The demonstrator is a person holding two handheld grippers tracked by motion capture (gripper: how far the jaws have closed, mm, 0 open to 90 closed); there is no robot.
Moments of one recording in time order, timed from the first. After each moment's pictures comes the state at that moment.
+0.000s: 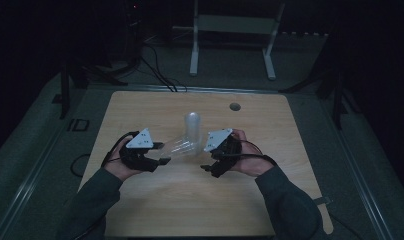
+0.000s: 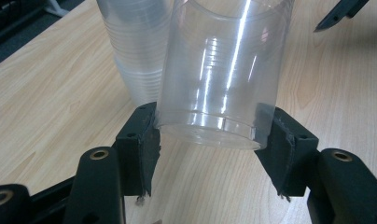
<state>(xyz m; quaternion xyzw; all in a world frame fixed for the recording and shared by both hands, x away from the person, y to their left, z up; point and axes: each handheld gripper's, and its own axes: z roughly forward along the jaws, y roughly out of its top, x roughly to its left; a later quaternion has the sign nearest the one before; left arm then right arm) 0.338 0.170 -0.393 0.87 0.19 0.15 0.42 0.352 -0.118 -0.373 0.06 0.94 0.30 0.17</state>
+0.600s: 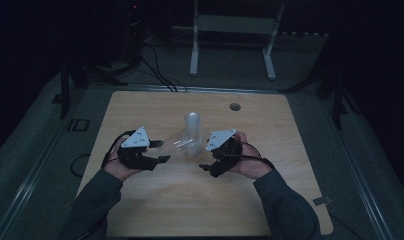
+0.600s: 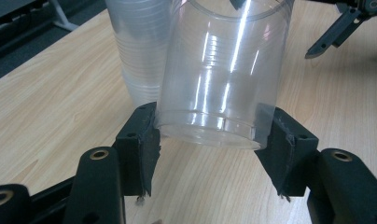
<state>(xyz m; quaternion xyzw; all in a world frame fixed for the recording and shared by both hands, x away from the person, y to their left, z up) 0.336 0.176 -0.391 0.85 0.21 0.15 0.45 0.353 -0.121 -0.380 0.09 0.92 0.34 0.17</state>
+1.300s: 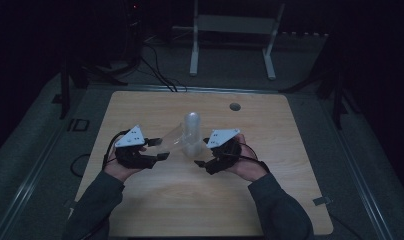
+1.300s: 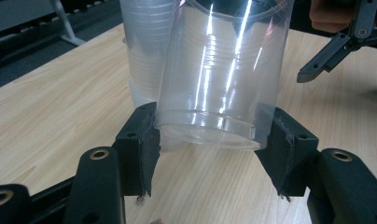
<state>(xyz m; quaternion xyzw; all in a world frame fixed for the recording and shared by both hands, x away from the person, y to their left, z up) 0.336 0.183 -0.395 0.82 0.22 0.15 0.50 0.353 -0.119 -0.382 0.12 0.90 0.40 0.16</state>
